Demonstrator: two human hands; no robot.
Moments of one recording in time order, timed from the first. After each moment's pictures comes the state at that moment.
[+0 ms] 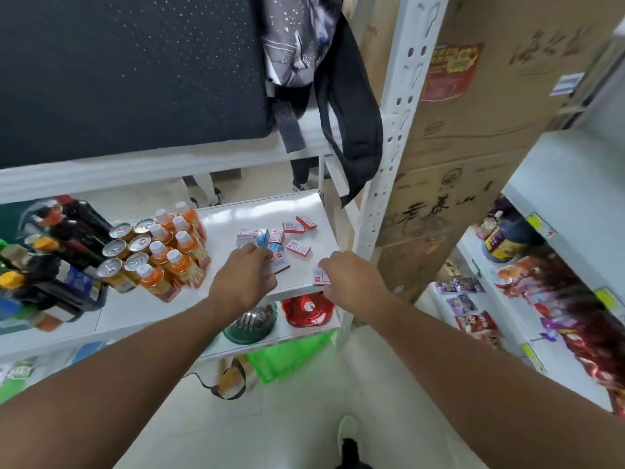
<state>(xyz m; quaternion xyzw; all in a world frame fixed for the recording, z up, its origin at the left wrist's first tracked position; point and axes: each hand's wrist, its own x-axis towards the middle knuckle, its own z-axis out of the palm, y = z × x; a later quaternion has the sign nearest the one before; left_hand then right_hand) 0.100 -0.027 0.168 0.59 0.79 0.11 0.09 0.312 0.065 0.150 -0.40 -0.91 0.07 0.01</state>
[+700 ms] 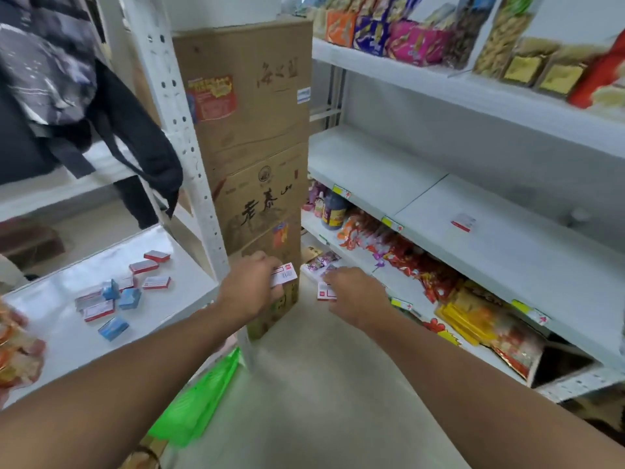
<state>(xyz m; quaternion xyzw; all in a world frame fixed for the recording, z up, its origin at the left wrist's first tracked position) 0.339 -0.032 0.206 0.82 0.55 0.11 0.11 0.563 -0.083 0.195 -0.68 -0.73 0.05 0.01</state>
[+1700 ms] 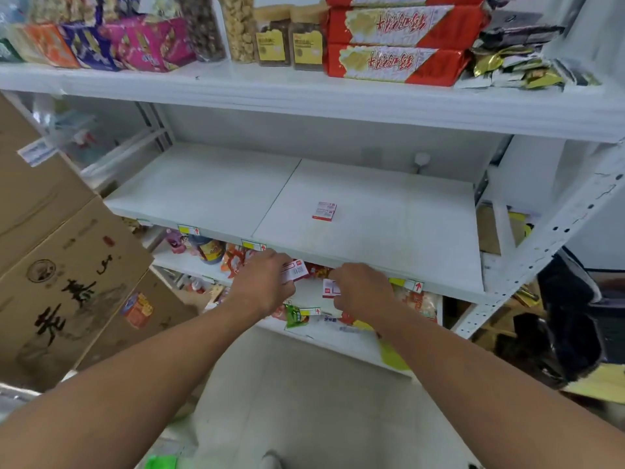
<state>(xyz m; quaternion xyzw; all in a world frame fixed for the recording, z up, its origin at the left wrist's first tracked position) 0.749 0.044 0.195 0.93 0.33 0.06 0.13 0.919 -0.100 0.176 -0.83 -0.55 0.10 0.04</state>
